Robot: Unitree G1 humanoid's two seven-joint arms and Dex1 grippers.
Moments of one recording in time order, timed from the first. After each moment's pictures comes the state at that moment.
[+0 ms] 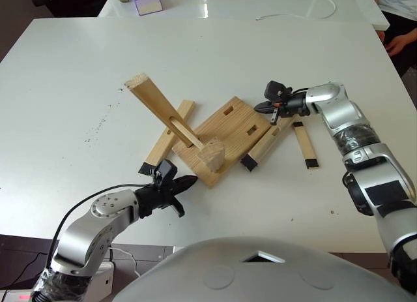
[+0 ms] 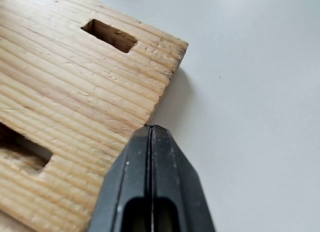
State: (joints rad) left arm 0.40 0.64 -0.08 -0.56 -0.53 0.67 -0.56; right arm -0.71 -0.47 0.37 0.65 -0.02 0.18 1.08
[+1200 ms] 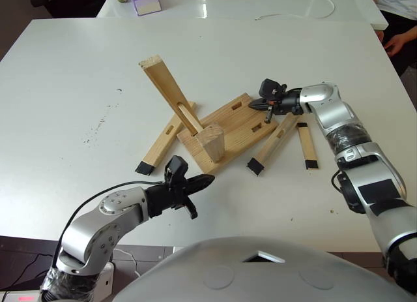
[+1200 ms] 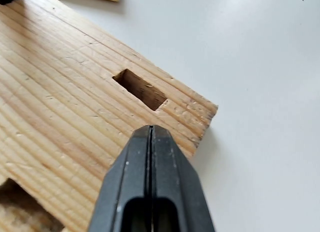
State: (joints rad) left arm 0.35 0.58 -0.12 -0.66 -0.69 0.82 -0.55; right arm -0.73 -0.40 0.34 0.74 -0.08 0.06 1.05
